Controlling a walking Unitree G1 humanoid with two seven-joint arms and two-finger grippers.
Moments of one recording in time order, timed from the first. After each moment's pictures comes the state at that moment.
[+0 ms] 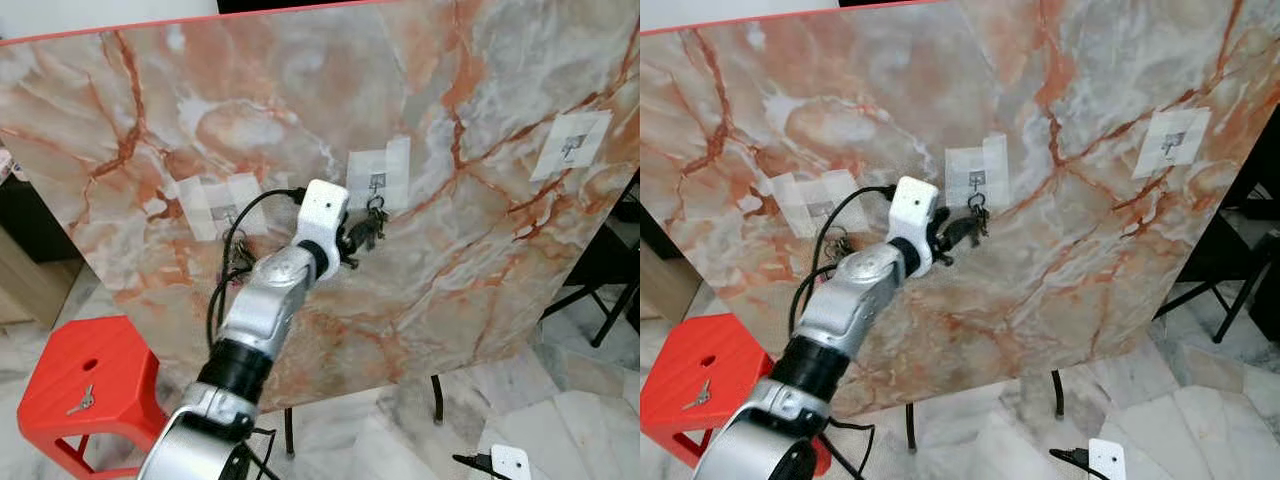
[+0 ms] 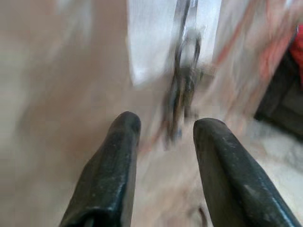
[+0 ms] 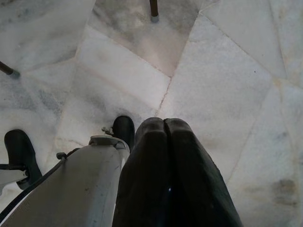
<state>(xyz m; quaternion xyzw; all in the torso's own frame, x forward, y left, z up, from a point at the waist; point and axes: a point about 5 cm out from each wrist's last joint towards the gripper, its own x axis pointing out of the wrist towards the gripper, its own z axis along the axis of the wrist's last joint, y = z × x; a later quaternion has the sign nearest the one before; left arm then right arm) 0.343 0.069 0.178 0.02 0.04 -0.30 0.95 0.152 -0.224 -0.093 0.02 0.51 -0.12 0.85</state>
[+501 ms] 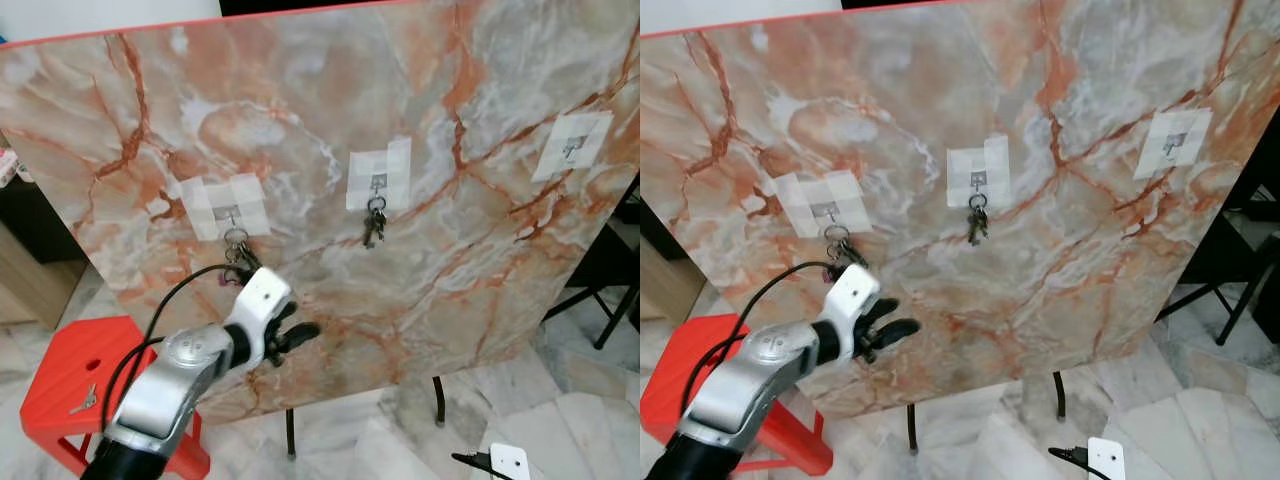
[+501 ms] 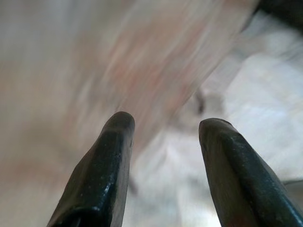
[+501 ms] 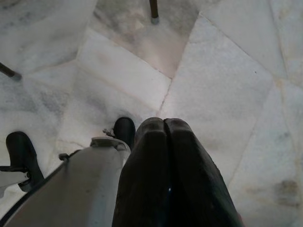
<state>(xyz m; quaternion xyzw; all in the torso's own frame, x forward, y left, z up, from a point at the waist) 0.273 0.161 0.098 0.09 0.24 -0.30 0.92 0.152 -0.224 -0.093 0.02 0.51 -0.12 0.85</state>
